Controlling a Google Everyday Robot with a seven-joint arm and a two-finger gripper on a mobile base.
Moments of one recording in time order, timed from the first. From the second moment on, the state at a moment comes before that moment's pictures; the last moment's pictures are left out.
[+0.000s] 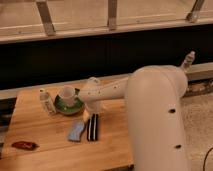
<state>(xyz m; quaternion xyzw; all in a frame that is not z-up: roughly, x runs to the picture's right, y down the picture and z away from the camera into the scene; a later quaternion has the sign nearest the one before) -0.059 0.166 0.877 -0.26 0.18 0.49 0.81</state>
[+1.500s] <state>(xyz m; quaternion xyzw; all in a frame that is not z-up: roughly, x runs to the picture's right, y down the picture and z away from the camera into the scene) -0.046 0.184 0.870 -0.29 0.20 0.49 0.80</state>
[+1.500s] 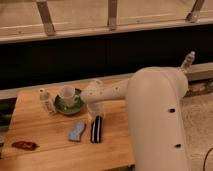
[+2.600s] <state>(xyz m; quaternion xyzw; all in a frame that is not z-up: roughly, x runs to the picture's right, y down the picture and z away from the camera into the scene) -0.052 0.008 0.769 -0.18 0.00 0.51 0.84</state>
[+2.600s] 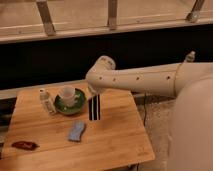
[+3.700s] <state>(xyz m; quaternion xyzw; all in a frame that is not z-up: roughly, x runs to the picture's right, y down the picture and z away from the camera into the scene) -0.054 -0.061 0.761 -0.12 -0.07 0.52 0.84</state>
